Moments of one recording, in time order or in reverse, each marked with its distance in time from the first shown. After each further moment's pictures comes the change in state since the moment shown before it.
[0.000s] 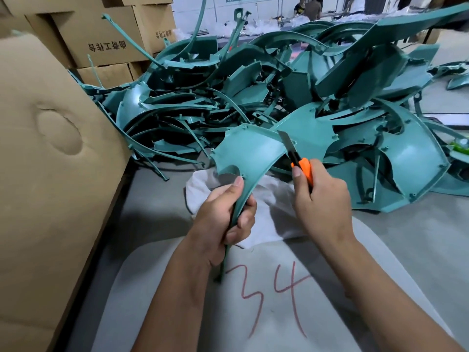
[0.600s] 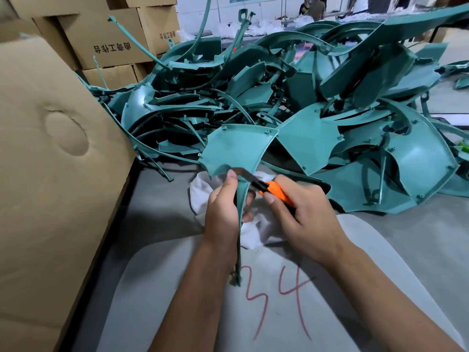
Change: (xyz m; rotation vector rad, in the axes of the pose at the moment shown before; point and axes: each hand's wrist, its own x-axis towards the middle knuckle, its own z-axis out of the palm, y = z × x) left_hand 0.015 -0.007 0.014 0.018 0.410 0.131; right_hand -0.012 -0.018 -0.005 0.231 -0.289 -0.351
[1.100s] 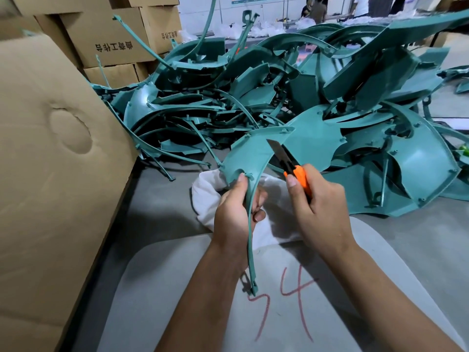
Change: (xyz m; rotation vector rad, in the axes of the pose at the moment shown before) left_hand -0.006 -0.005 0.009 -0.151 -0.082 -0.018; right_hand 0.001 0.012 0.004 -0.080 0.234 0.147
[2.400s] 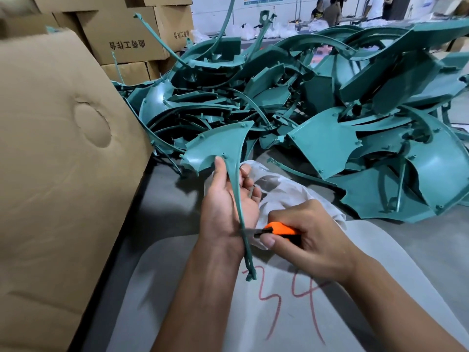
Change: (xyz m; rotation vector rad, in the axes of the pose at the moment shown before) left_hand 0.001 0.041 -0.005 -0.380 0.094 -0.103; right_hand -0.008 -0.019 0.000 0.303 -0.578 -0.308
